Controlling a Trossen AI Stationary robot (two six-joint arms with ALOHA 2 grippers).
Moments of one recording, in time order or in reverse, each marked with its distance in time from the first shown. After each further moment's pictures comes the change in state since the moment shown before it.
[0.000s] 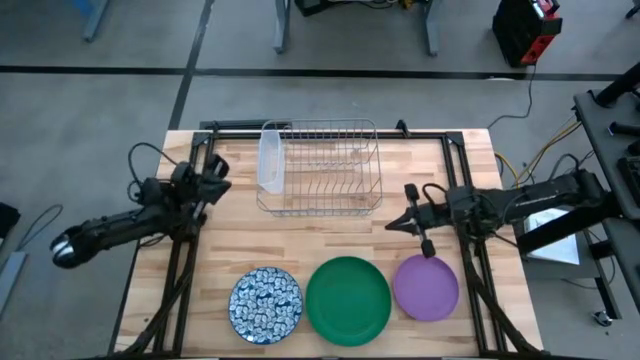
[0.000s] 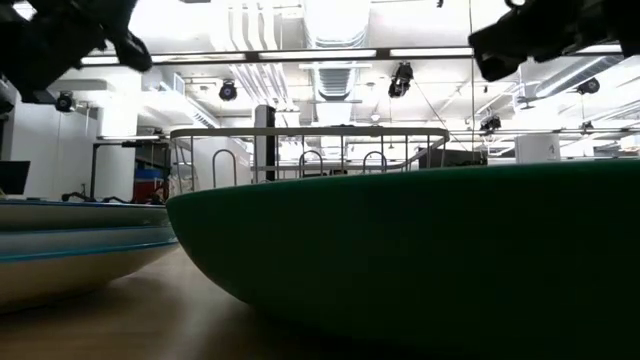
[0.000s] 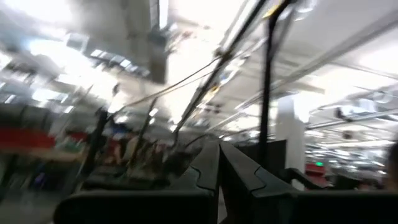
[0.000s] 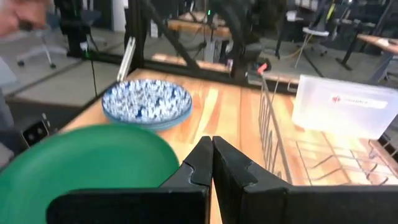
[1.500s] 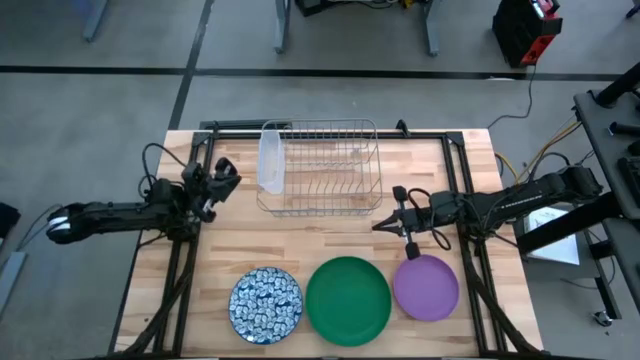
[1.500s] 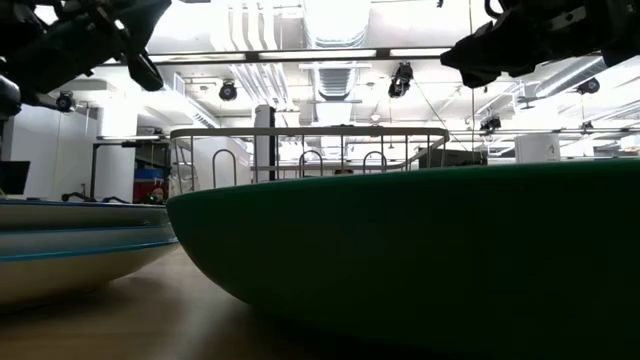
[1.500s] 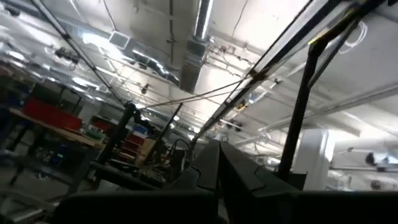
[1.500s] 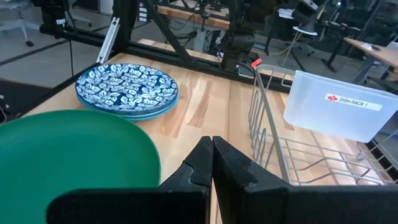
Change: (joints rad) left arm -0.203 0.154 0.000 0.052 -0.348 -0.038; right arm 0.000 0.201 0.004 0.180 0.052 -0.076
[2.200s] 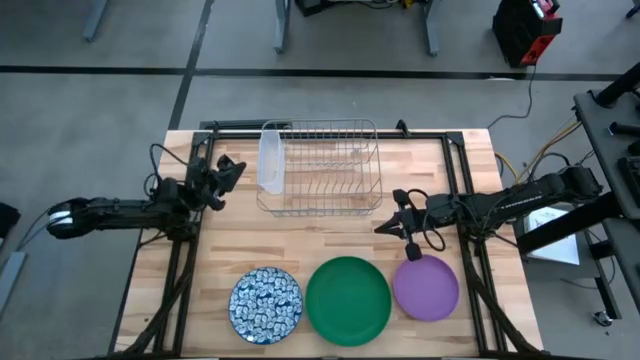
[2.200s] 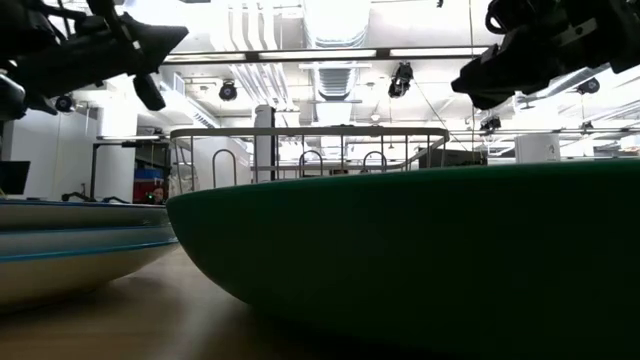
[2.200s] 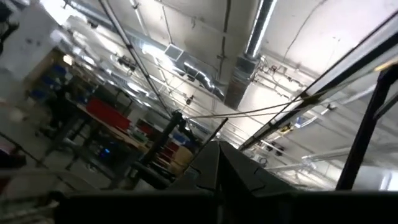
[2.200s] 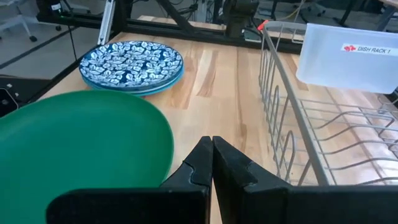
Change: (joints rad) left arm -0.002 0.106 0.000 0.044 -0.231 -0.053; right arm 0.000 -0.011 -0.021 -0.093 0.000 0.128
